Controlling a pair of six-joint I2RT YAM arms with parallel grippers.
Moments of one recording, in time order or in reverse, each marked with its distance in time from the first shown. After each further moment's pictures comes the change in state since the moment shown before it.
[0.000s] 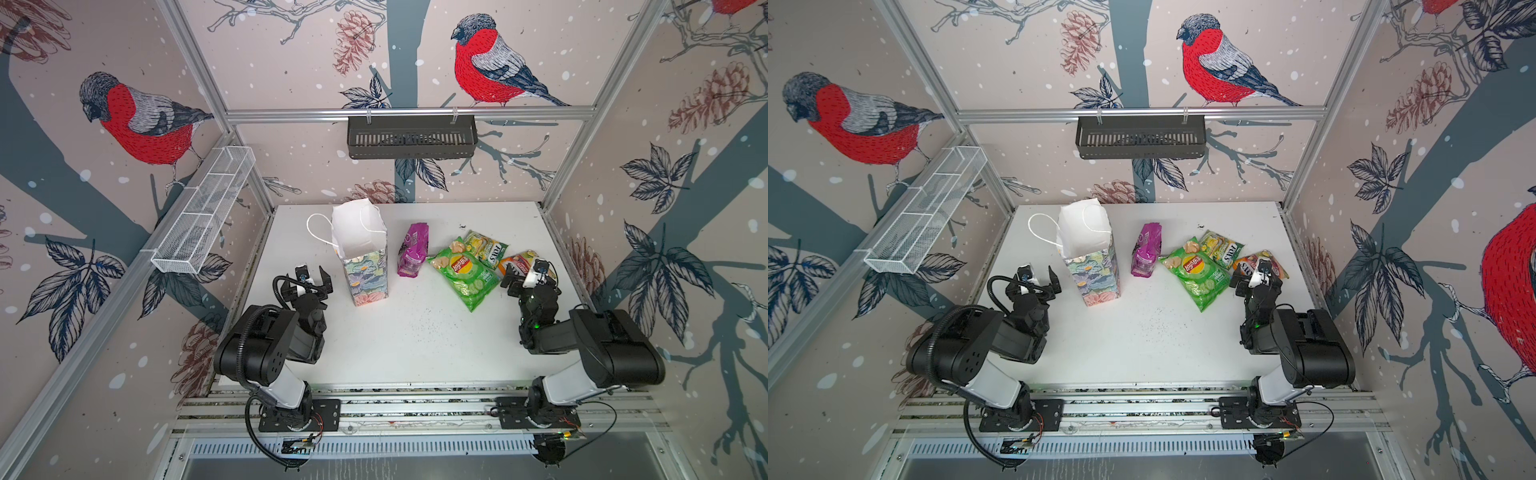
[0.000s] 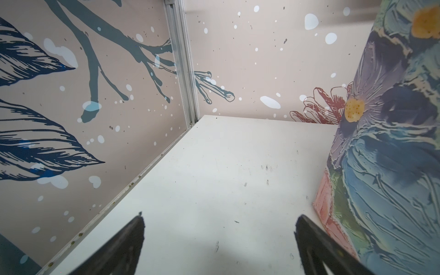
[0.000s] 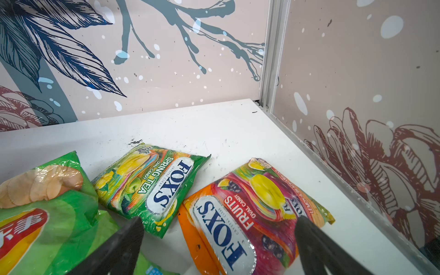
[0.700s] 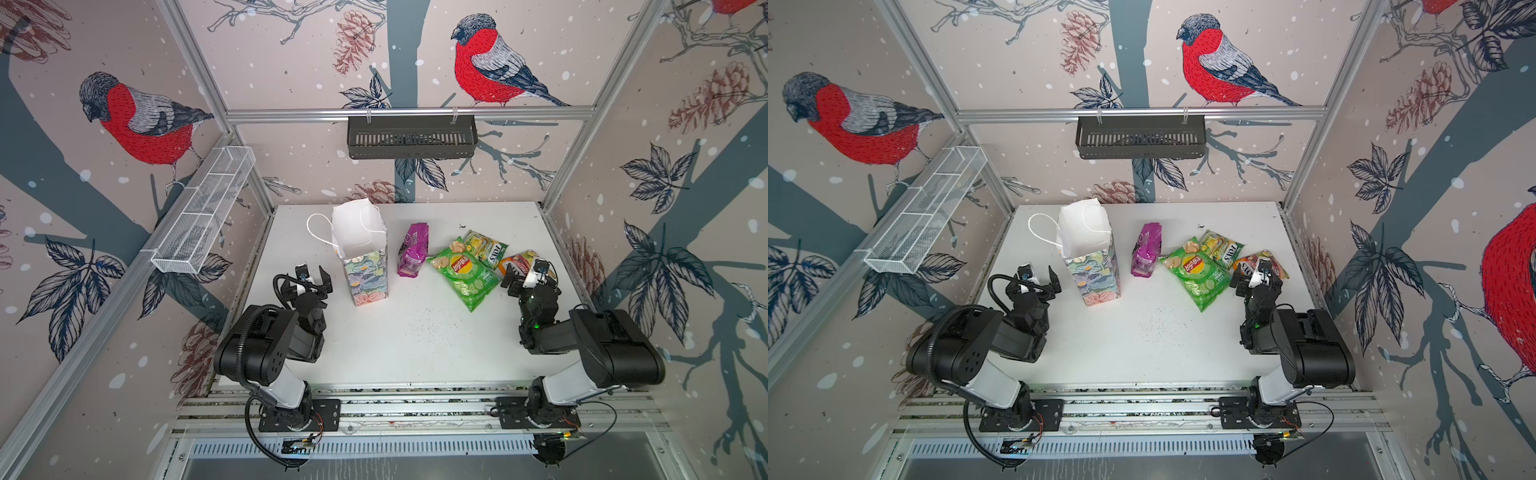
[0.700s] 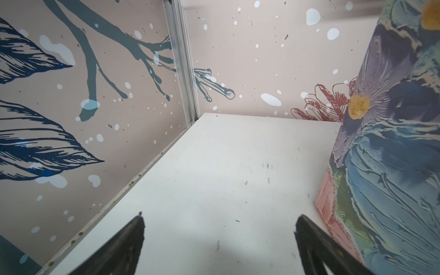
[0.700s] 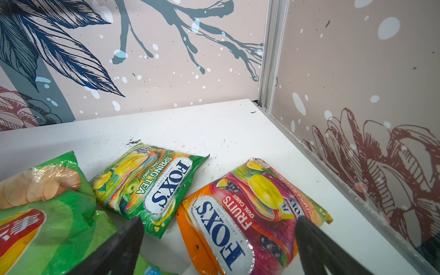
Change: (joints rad) left arm 0.007 0.000 0.011 -0.027 0.008 -0.003; right arm 0.001 0.000 0.000 0.000 0.006 -0.004
